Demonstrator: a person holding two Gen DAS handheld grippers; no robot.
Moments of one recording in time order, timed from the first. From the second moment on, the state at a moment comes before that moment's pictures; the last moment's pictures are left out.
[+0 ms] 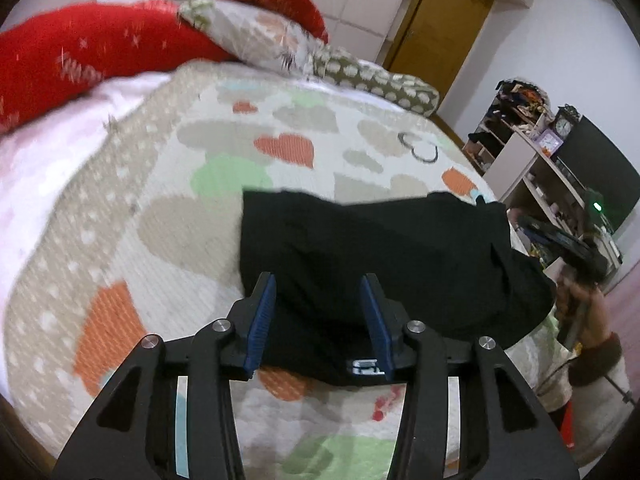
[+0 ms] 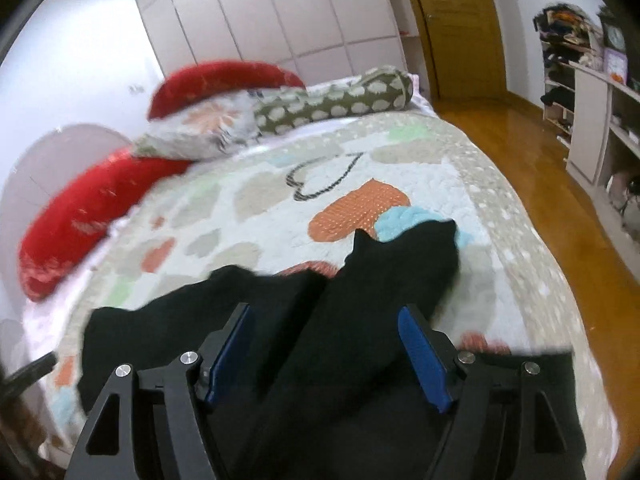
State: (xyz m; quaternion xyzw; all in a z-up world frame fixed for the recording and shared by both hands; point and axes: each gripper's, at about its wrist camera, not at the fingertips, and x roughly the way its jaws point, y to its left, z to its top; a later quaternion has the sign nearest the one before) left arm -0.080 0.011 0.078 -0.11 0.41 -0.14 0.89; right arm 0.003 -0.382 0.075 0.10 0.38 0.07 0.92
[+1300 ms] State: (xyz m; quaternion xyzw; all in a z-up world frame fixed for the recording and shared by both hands) left arm -0.078 0.022 0.042 -0.05 0.43 0.10 0.90; right arm -0.077 -0.480 0.049 0.20 0.42 -0.01 0.88
